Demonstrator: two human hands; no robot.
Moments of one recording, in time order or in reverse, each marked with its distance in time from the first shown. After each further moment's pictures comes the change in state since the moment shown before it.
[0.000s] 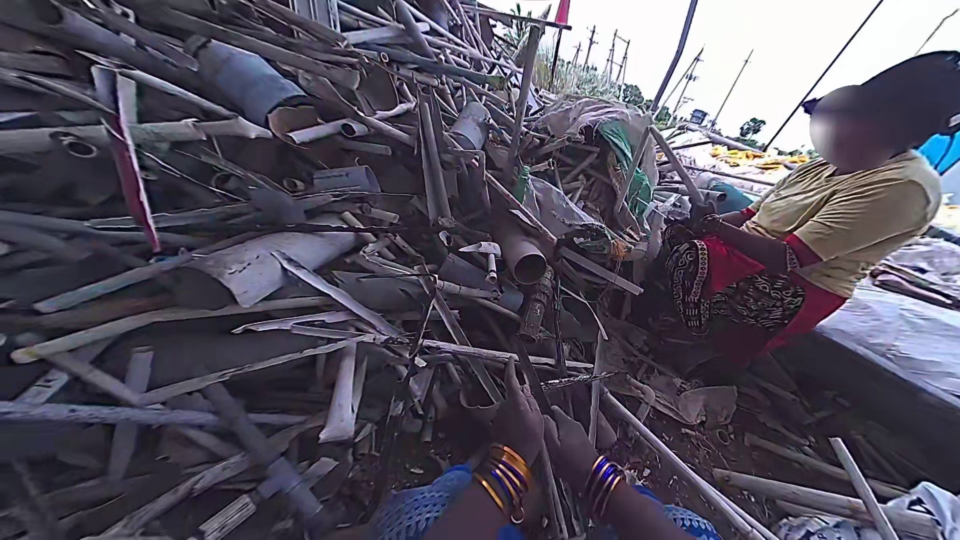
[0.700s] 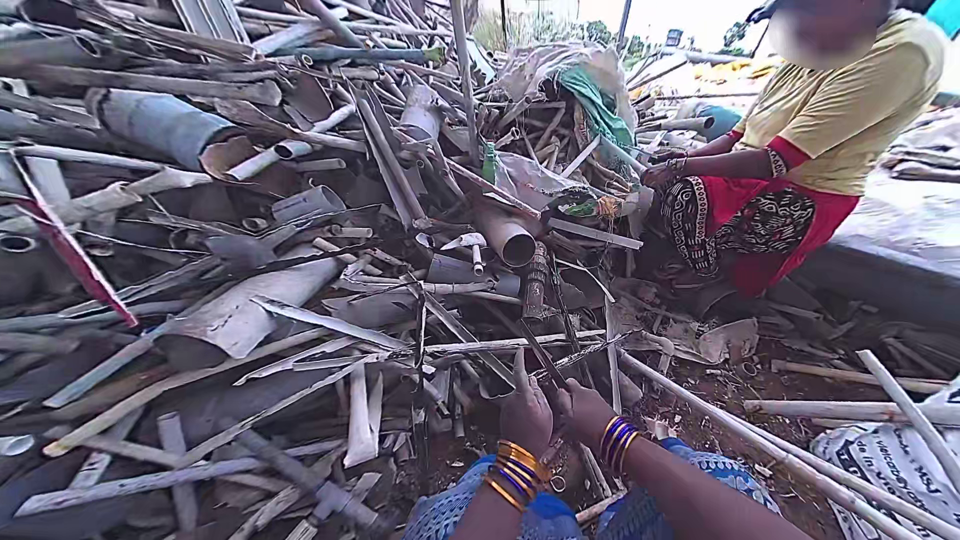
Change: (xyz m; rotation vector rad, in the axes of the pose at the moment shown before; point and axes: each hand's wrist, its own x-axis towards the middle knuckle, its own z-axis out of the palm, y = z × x) left_hand -0.003 -0.028 0.012 0.126 0.203 0.306; right_hand 0.008 0.002 -0.007 -0.064 -0.077 0.120
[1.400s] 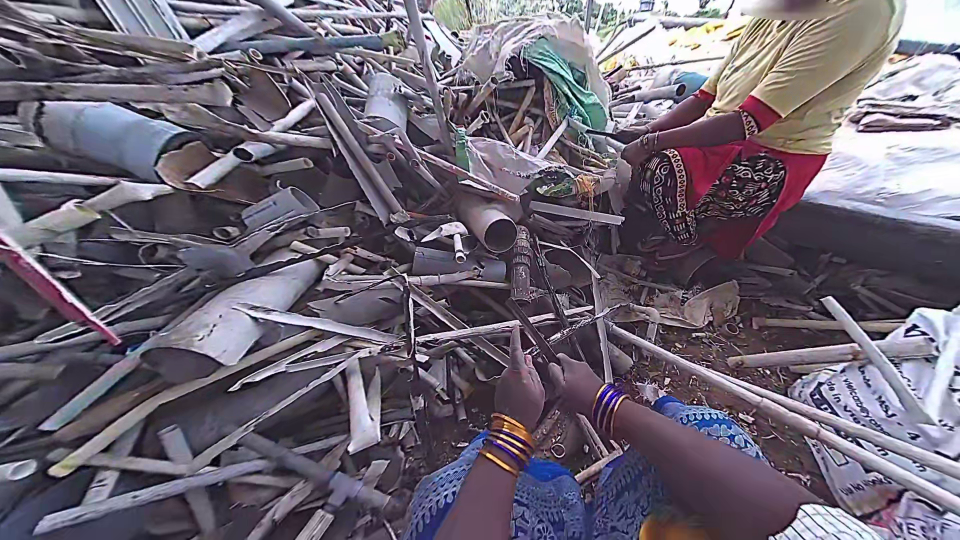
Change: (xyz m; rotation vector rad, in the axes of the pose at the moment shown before) left_hand -0.006 0.004 -0.001 0.074 -0.080 0.114; right_hand -0.013 0.007 0.002 0.101 0.058 -0.053
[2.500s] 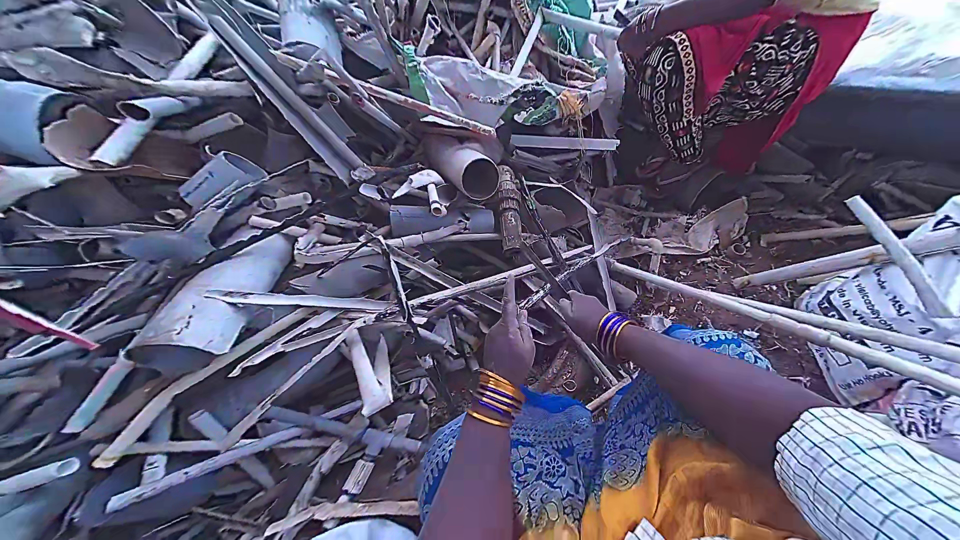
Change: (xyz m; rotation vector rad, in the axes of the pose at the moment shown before) left_hand 0.001 -0.020 -0.013 -0.022 -0.136 0.097; right_hand 0.016 0.015 -0.008 0.019 -0.034 0.121
